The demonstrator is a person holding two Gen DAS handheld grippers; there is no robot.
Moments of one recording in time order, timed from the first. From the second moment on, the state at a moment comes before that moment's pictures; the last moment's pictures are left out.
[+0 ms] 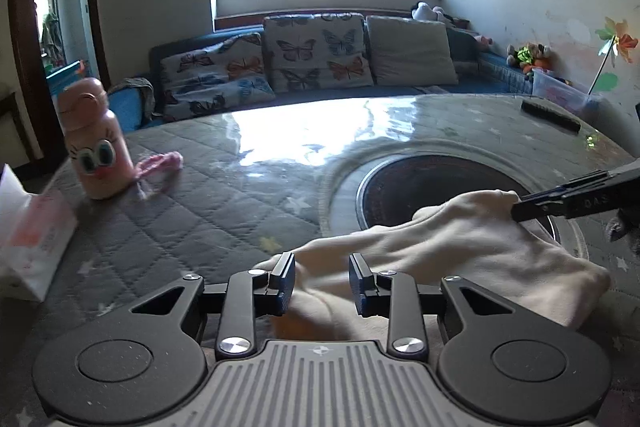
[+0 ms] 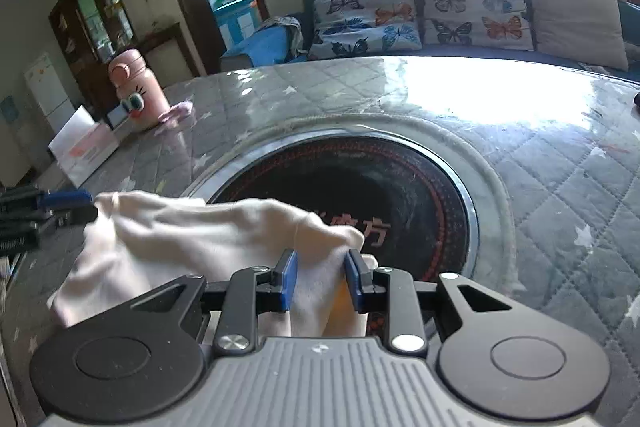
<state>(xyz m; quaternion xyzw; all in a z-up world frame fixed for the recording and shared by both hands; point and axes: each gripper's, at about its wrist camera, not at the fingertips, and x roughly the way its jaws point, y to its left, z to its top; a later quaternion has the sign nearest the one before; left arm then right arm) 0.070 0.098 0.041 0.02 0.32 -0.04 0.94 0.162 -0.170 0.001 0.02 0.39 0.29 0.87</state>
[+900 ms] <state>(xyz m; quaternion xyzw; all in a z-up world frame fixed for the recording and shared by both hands) 0.106 0.084 0.029 0.00 0.34 -0.06 0.94 0.167 -0.117 0.007 0.00 0.37 0.32 0.87</state>
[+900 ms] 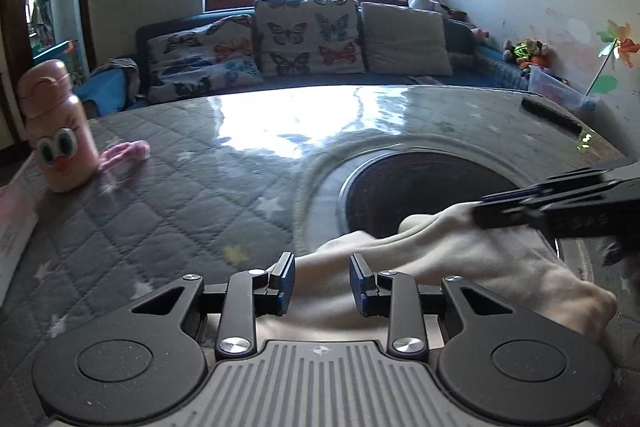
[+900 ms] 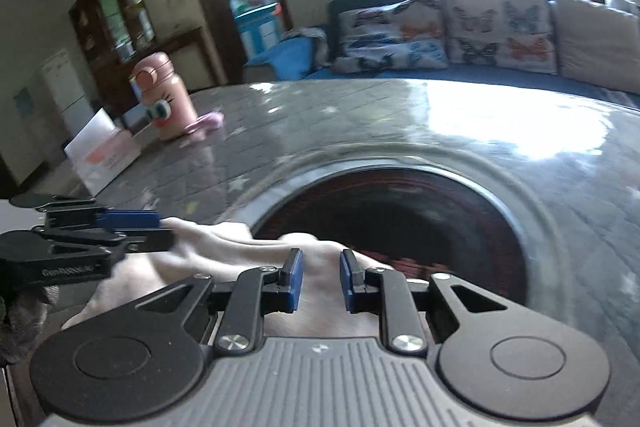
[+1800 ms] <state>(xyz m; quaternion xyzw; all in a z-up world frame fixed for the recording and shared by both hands) 0.126 0.070 0.010 0.02 0.35 -0.07 0.93 0.166 -0.076 0.000 -0.05 0.36 0.36 0.86</state>
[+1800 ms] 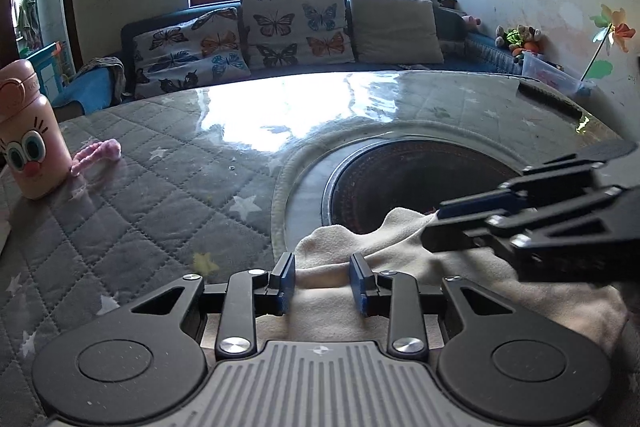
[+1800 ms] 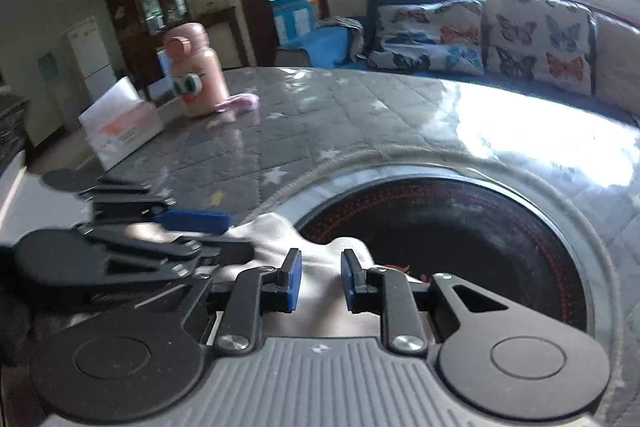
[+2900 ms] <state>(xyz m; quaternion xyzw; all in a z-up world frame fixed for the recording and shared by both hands) 0.018 0.087 0.011 0.03 0.34 -0.04 0.94 0.071 -0.053 0.001 -0.14 0.33 0.43 0.83</state>
